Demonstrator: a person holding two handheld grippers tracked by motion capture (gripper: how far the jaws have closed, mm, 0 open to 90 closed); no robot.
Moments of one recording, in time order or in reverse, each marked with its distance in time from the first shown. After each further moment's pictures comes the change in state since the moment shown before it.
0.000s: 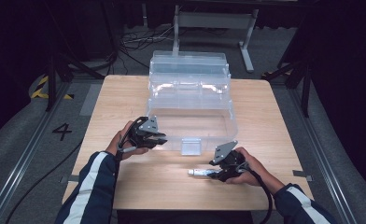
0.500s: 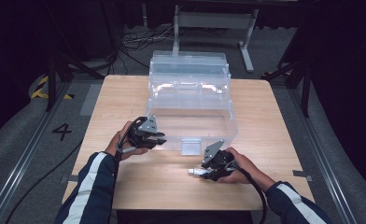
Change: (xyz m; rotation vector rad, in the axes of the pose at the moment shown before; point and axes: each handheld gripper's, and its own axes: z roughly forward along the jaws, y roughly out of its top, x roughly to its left) left arm 0.000 -0.001 -0.002 0.003 0.013 -0.007; right arm -0.001 0.019 0.021 0.053 0.058 -0.028
